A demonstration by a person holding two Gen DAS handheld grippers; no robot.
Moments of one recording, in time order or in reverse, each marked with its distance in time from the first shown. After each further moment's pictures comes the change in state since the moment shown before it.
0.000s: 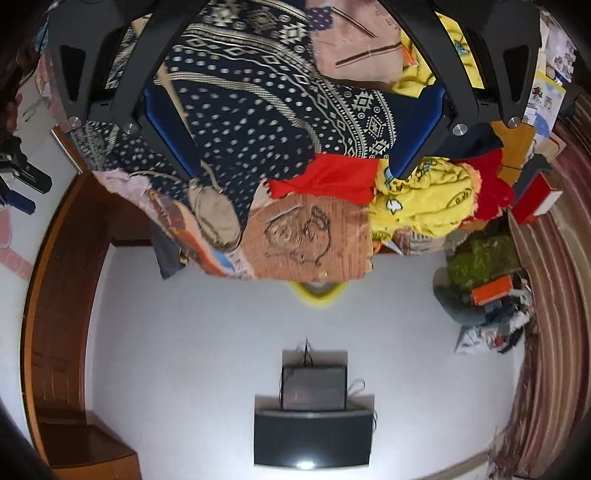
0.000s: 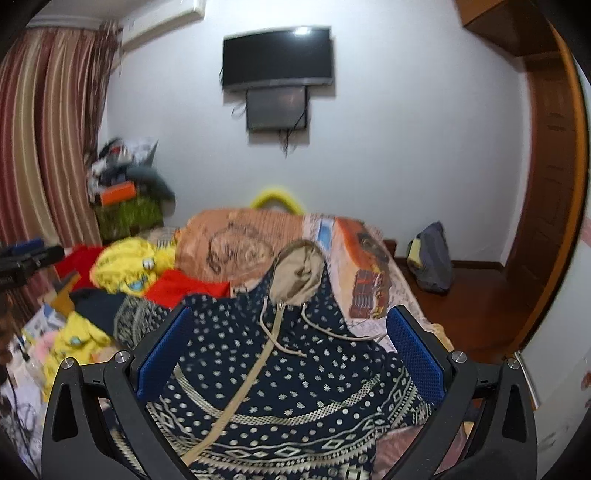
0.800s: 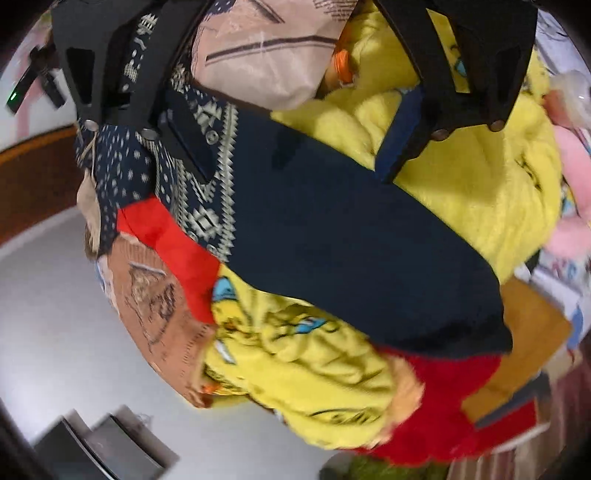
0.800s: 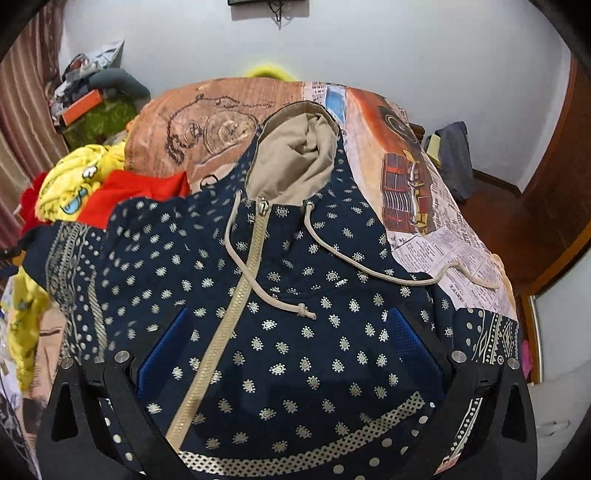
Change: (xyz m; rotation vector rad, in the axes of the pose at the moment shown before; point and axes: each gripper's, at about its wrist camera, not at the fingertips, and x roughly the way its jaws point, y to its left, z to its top) left arm 0.183 0.268 -0.131 -0.664 0.472 0.030; right arm 0.178 -0.018 -0.041 0.026 0.445 -0.014
